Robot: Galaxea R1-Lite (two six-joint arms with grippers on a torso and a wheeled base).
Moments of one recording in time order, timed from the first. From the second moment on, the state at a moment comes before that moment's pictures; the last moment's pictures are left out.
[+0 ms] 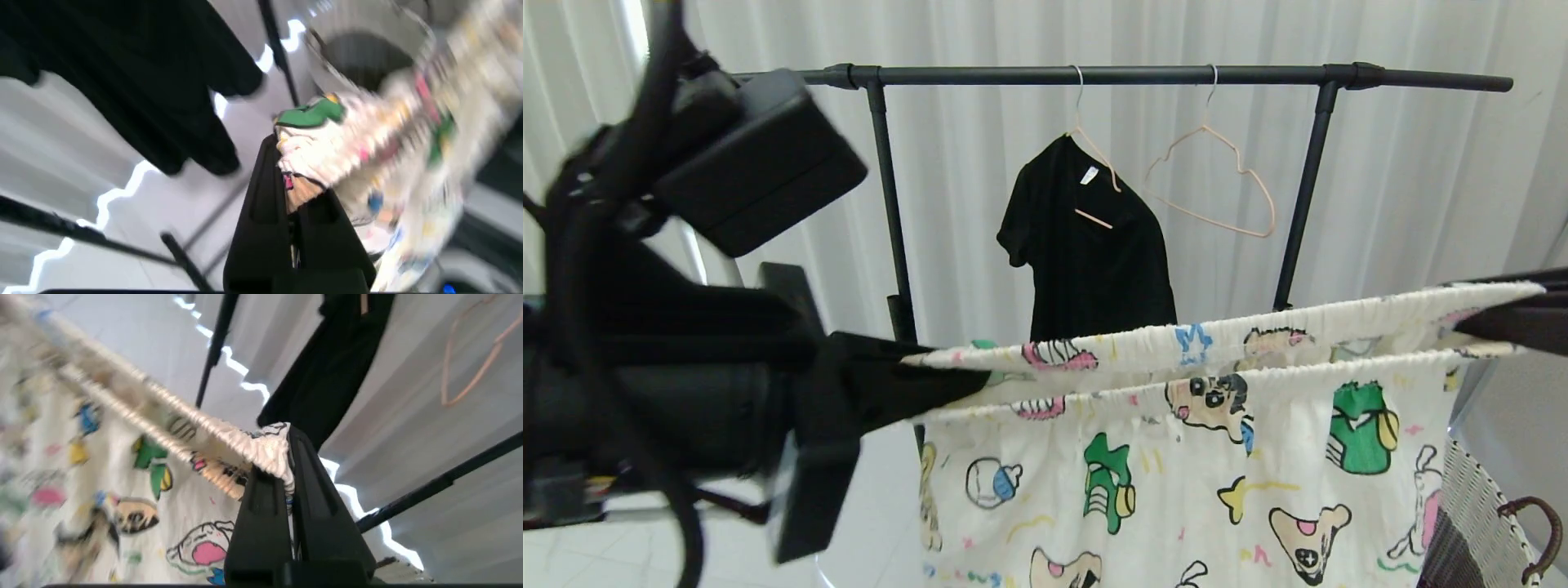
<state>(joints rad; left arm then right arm) -0.85 1.27 -1.18 0.37 -0.06 0.21 1.01 1.15 -1.30 0.46 -0.17 -0.16</state>
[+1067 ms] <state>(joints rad) -1.06 1.19 -1.25 0.46 -0.03 0.13 0.92 1.31 -1.30 0.20 -0.18 -0.16</state>
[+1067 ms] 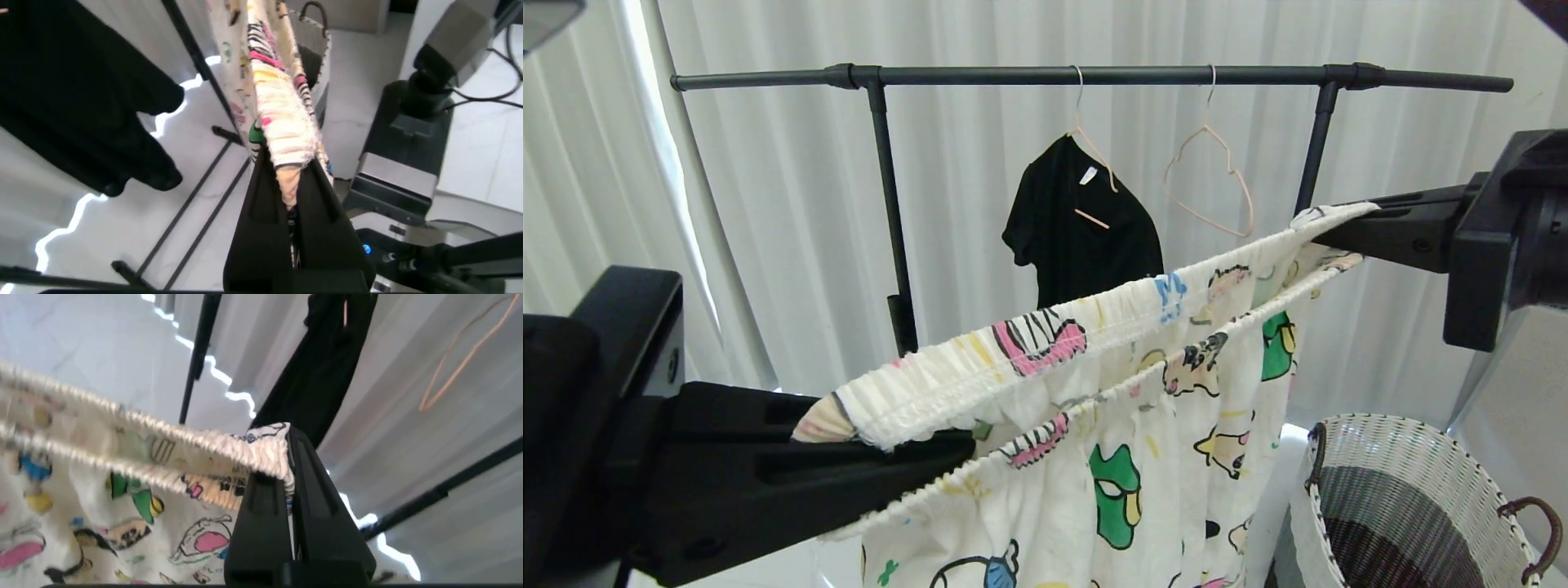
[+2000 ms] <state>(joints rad) -0.92 1.34 -1.25 0.24 0.11 0.15 0.96 1.11 -1.29 0.52 -0.17 -0.30</state>
